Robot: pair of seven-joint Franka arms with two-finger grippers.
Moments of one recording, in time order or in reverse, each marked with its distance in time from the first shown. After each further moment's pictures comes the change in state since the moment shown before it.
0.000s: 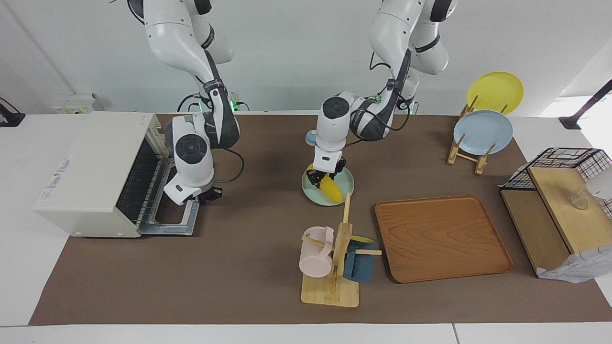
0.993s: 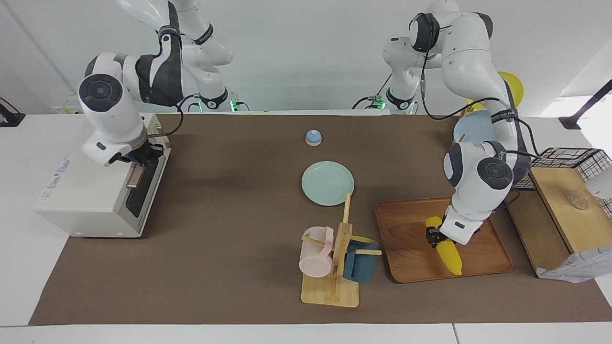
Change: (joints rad) left arm 0.545 0.308 0.019 0.486 0.031 -0.159 0.981; right arm -0.195 -0.237 -0.021 0.128 0.108 -0.327 -0.345
